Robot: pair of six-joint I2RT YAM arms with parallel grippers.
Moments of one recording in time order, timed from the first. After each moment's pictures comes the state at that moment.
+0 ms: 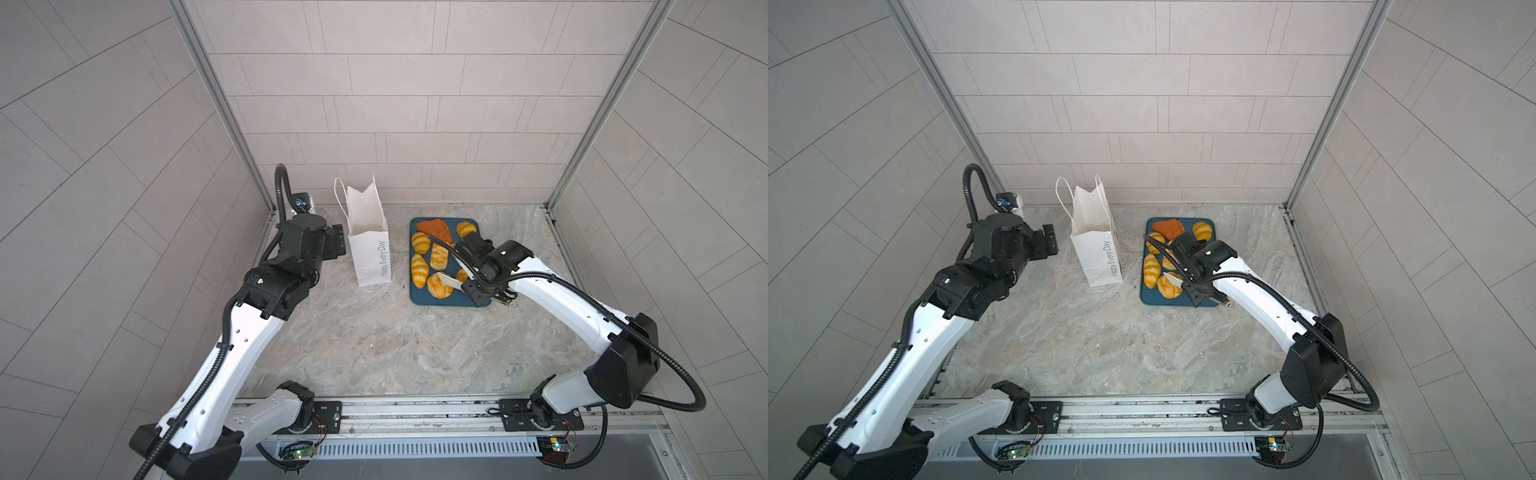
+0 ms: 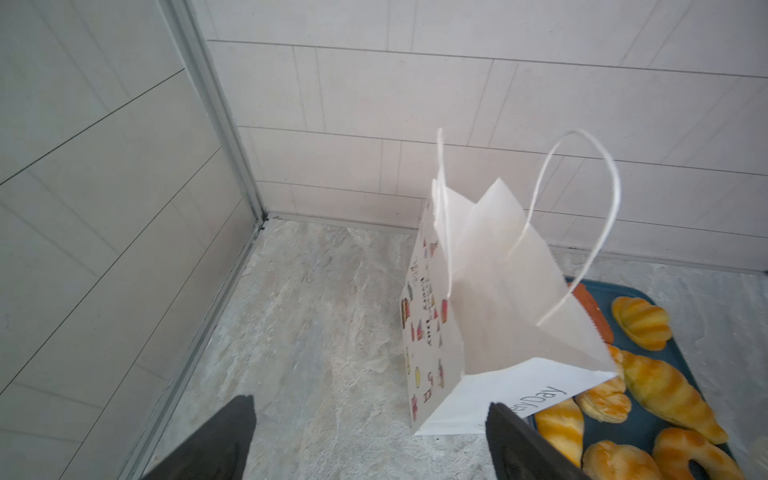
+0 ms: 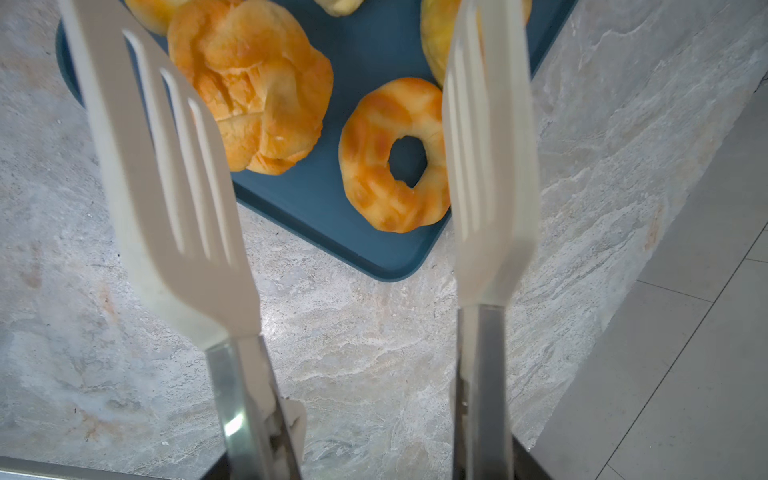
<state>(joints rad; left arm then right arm) -0.40 1.05 1.31 -0.75 -0.51 -0.30 0.58 1.49 1.34 -1.22 0.30 0.06</state>
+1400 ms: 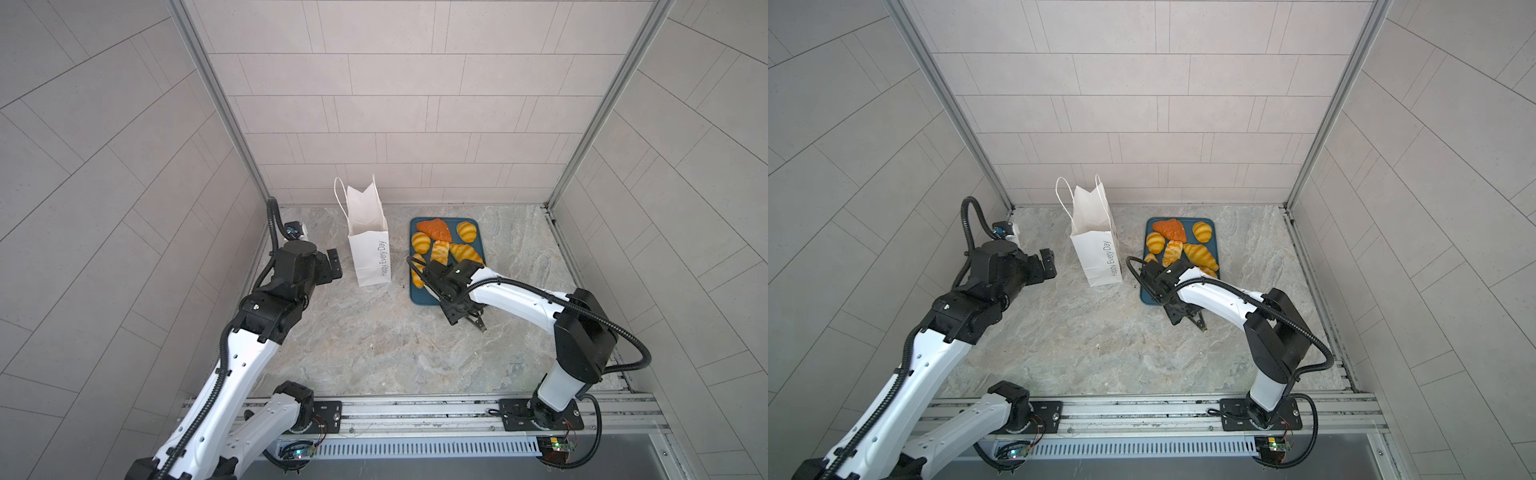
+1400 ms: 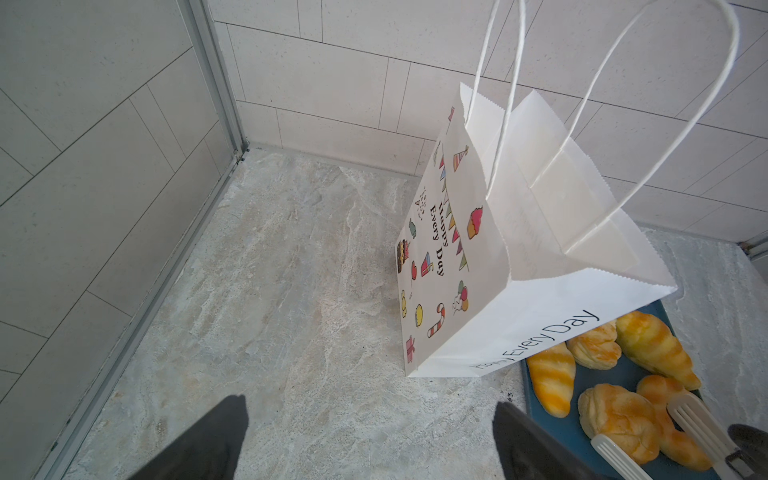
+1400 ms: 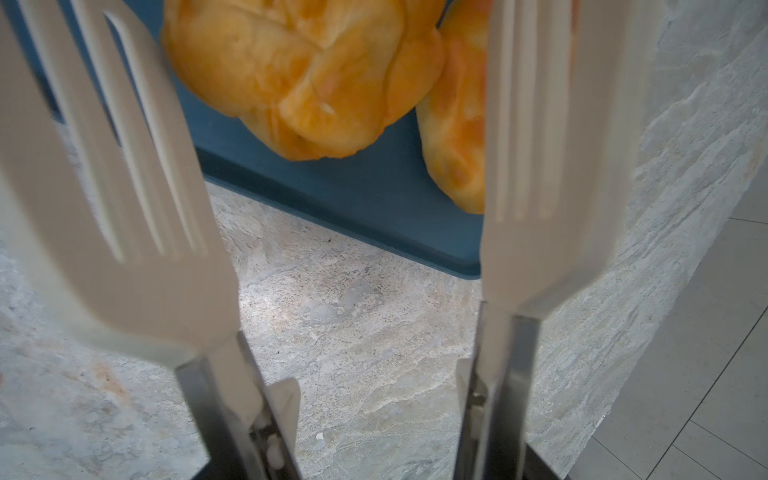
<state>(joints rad) -0.34 0.91 1.07 -0.72 -0.35 -0.37 0.75 1.70 1.27 -1.15 0.36 0.40</state>
